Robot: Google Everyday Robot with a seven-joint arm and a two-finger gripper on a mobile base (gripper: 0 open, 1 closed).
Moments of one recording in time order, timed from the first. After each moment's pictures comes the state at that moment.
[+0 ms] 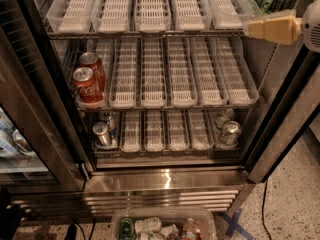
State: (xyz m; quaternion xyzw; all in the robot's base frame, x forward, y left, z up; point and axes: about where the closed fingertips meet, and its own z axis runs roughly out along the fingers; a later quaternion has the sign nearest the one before) arm 0.566 -0.244 1.070 -0.22 0.74 -0.04 0.64
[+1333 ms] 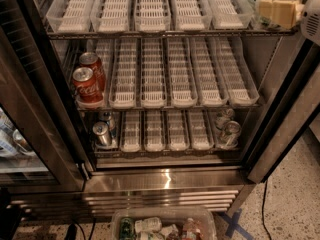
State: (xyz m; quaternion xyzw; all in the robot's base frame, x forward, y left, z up) arm 0.600 -0.274 1.088 -0.15 0.70 -0.06 0.70
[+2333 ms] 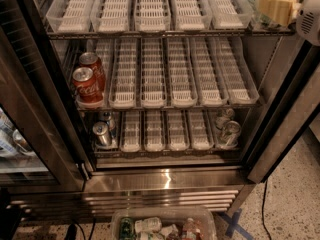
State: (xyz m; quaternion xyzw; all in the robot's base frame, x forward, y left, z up) arm 0.615 -0.278 1.086 -0.12 0.69 -0.04 0.71
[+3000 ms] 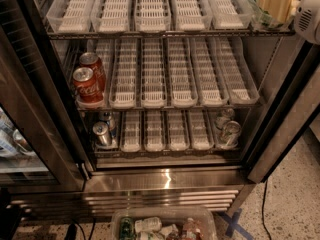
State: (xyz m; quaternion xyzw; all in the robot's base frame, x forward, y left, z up) arm 0.628 -0.283 1.085 -0.10 0.69 -0.03 0.72
